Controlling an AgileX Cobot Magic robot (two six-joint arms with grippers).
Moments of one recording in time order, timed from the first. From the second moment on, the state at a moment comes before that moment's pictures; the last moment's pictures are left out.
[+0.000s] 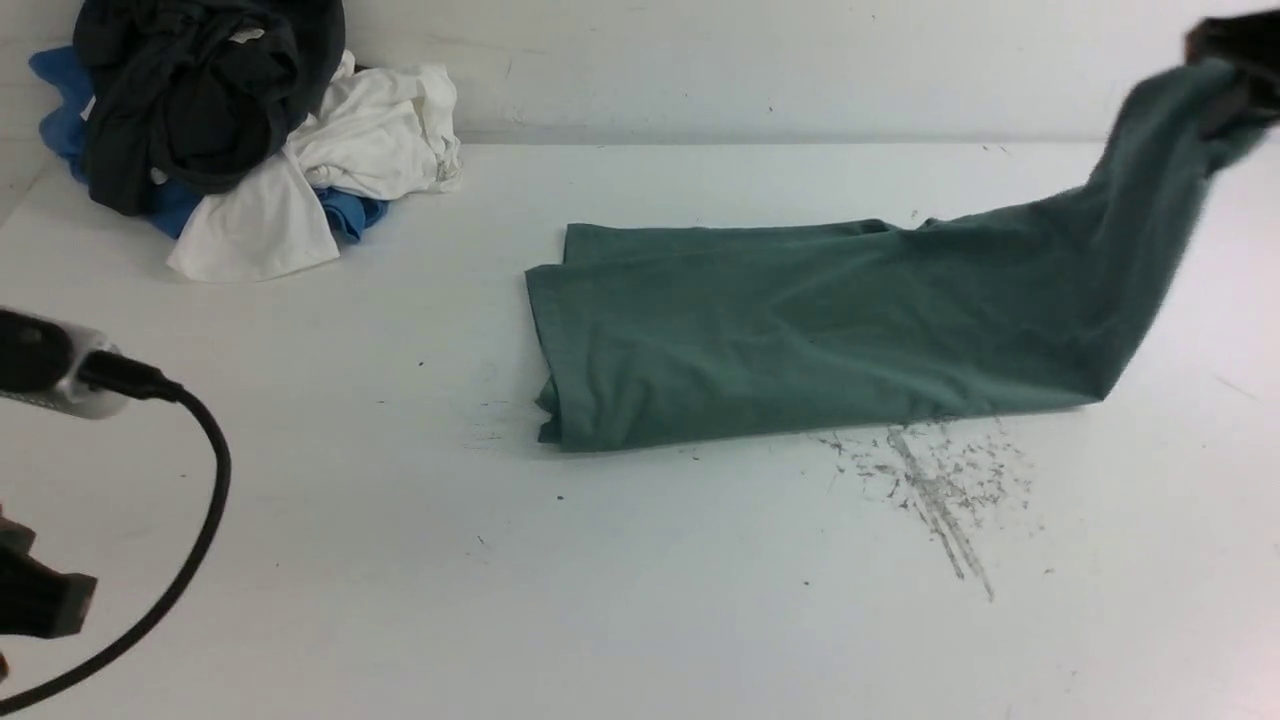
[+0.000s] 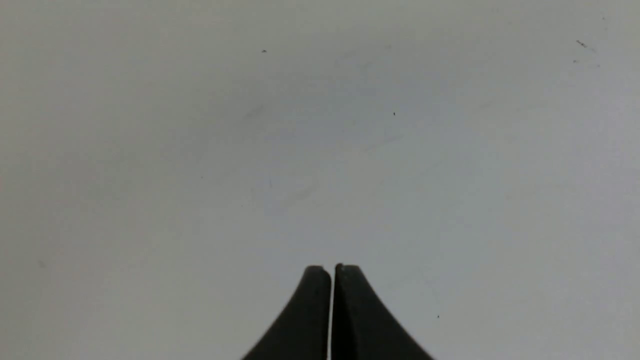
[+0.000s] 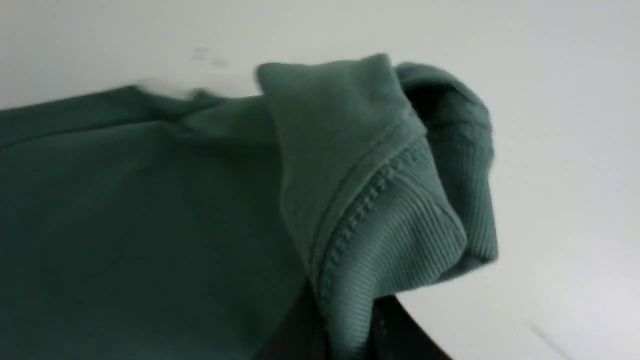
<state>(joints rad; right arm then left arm) -0.10 2.08 -2.15 0.23 1.24 -0.11 -0.10 0.87 -0.76 0.10 0.93 0.05</state>
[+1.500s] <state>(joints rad) 0.57 2.50 -2.15 0.74 0.80 -0.47 -0.10 0.90 -0.74 -0.02 0.76 0.04</state>
